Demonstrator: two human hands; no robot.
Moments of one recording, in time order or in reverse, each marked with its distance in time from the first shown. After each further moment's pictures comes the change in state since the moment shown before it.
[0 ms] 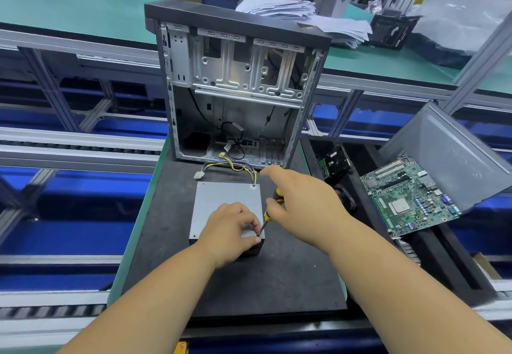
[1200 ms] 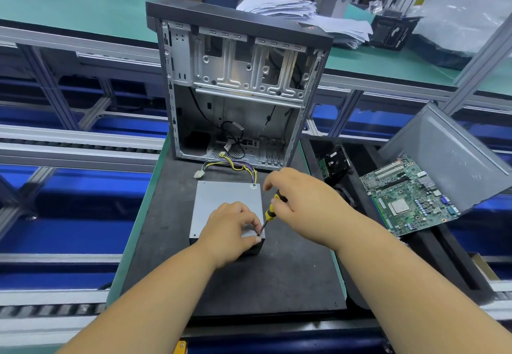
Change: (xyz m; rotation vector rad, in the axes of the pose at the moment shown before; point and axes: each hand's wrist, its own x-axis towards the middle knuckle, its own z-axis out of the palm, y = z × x) left_hand 0.000 -0.002 0.002 0.007 0.008 -0.003; right_hand -0.003 0.005 -0.012 0.100 -0.169 -0.011
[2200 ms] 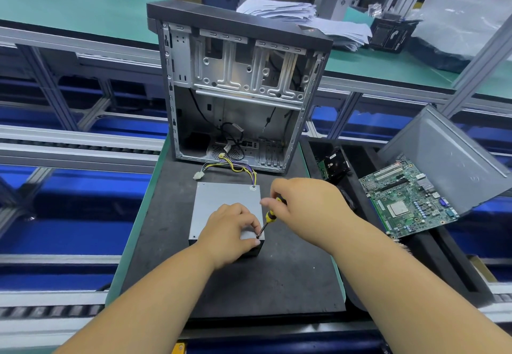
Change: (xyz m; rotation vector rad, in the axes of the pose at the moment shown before) left_hand 0.001 -0.002 0.000 0.016 -0.016 0.019; right_hand 0.002 -0.002 0.004 -0.212 0.036 0.077
